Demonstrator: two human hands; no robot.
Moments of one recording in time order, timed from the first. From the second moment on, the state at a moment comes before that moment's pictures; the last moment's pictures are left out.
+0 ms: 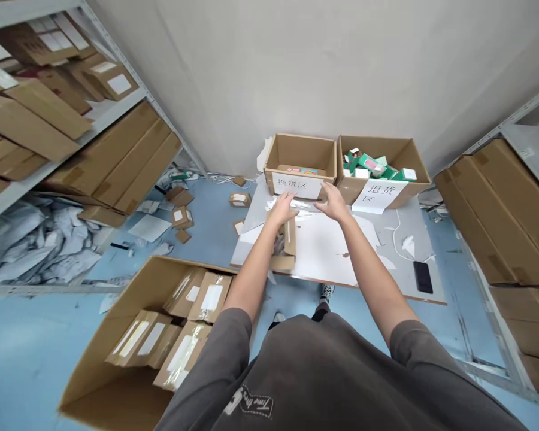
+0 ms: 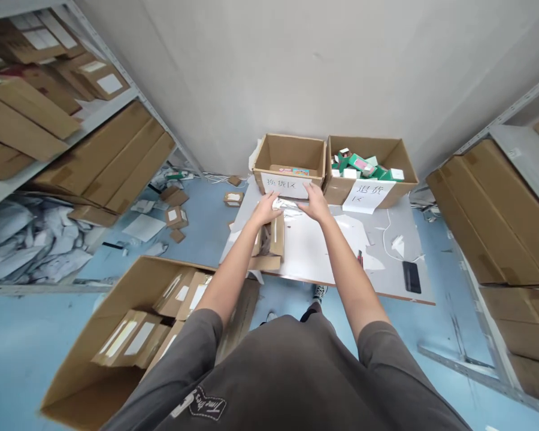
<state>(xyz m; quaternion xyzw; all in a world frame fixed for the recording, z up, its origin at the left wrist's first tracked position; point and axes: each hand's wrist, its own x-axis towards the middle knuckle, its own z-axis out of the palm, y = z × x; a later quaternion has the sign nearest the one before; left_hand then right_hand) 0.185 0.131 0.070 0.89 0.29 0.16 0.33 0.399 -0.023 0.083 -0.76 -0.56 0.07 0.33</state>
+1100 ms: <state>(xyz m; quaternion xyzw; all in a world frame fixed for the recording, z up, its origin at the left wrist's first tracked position) 0.002 0.029 -0.066 0.89 0.39 -0.11 0.21 0.193 -0.121 -0.085 -0.90 -0.38 0.22 0.05</state>
